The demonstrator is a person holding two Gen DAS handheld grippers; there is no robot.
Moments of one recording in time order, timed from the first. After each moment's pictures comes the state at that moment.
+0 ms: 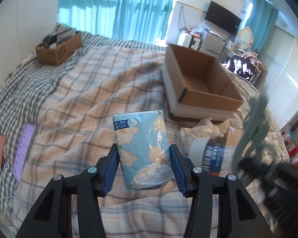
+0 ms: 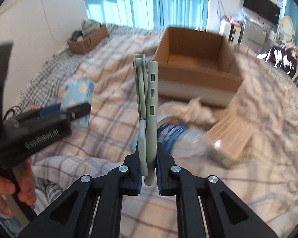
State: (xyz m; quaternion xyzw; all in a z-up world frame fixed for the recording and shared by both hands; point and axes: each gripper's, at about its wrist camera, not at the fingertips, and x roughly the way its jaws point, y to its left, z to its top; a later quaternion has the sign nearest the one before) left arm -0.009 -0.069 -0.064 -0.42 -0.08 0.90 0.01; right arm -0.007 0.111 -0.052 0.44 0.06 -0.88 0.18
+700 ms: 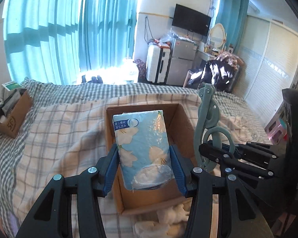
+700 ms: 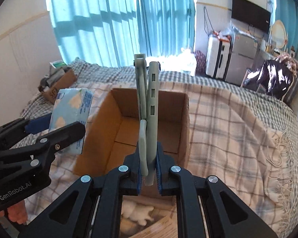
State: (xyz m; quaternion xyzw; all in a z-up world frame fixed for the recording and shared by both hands) left arm -0.207 0.029 0.001 -0.37 -0.02 0.92 0.09; right arm -0.226 0.174 -0.014 0.41 0.03 -0.90 0.16
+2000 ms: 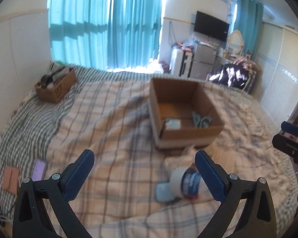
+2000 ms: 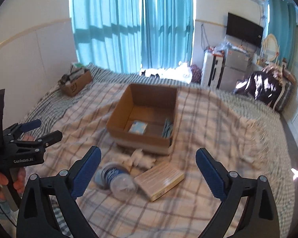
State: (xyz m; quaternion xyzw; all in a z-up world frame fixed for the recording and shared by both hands) left arm -0.017 -0.038 -0.006 -0.36 -0.03 0.93 0.00; right arm -0.030 0.205 0.029 0.36 0.05 -0.92 0.16
